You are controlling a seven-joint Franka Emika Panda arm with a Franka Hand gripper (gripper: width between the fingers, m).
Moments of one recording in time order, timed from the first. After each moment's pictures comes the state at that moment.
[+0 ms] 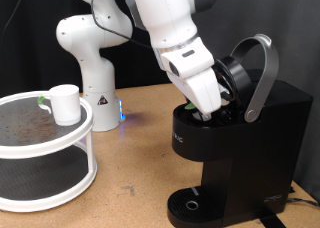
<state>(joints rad) 0.32 -0.07 -0.20 -2.29 0.46 2.28 -0.90</state>
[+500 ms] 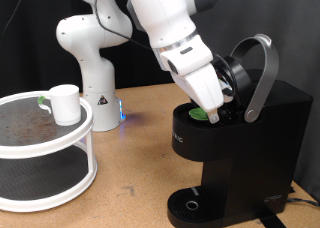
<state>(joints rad) 0.32 -0.07 -0.20 -2.30 0.55 2.38 -0.94</state>
